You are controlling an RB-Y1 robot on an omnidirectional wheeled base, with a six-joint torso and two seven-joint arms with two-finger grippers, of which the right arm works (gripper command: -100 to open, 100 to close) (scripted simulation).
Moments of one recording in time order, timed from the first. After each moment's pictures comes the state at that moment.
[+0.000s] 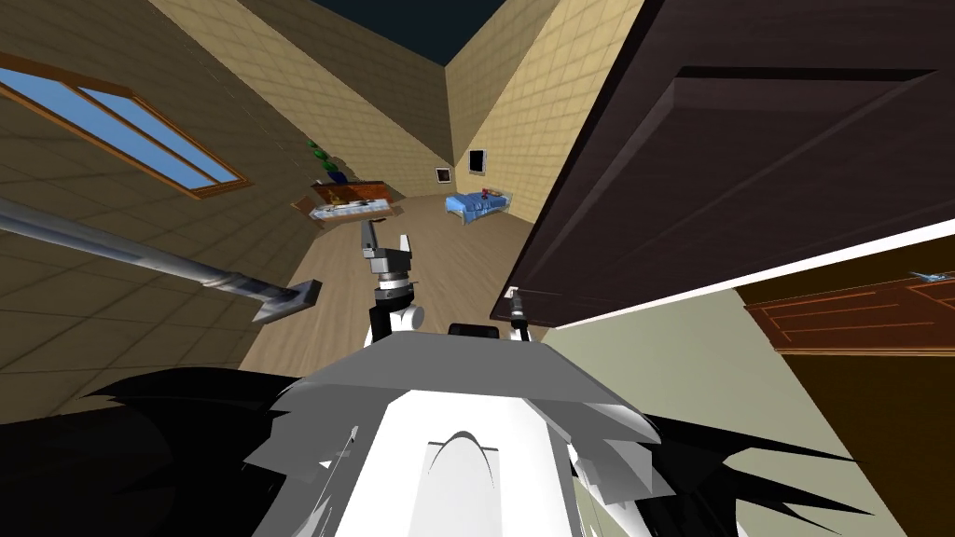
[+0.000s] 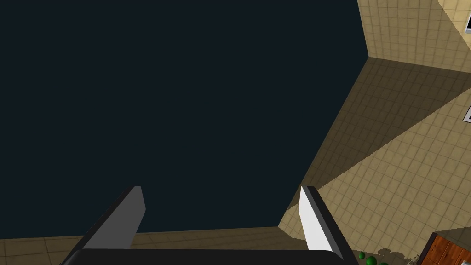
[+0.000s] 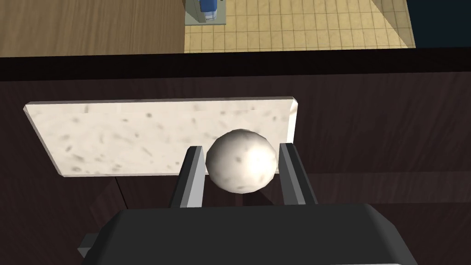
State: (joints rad) arm 0.10 -0.05 -0.03 -0.91 0.06 -0.77 -0.08
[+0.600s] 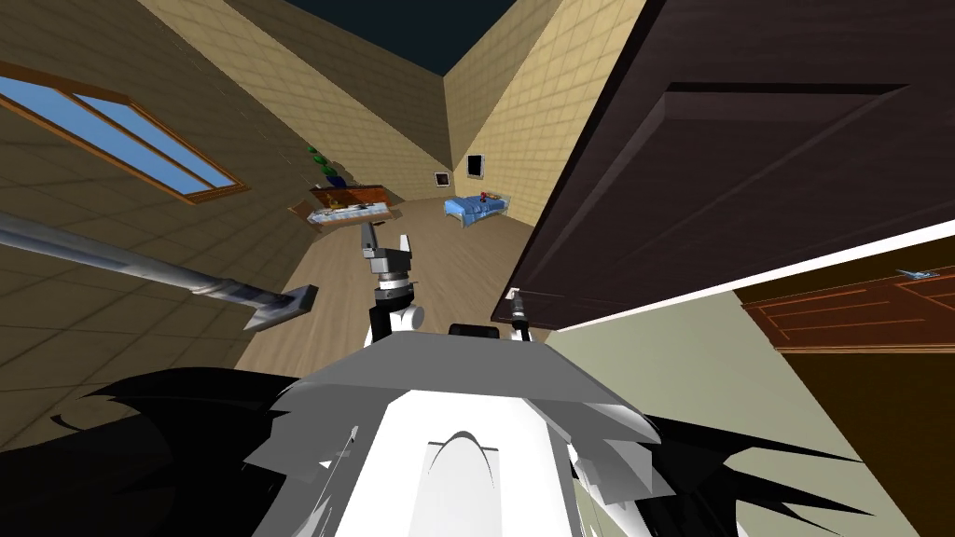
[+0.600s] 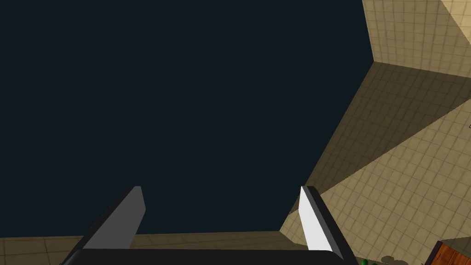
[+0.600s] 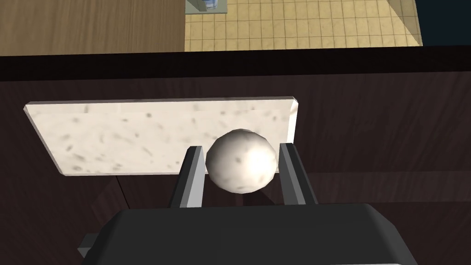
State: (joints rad) arm 0.11 -0.05 -0.05 -0.91 0.05 -0.75 -0.08
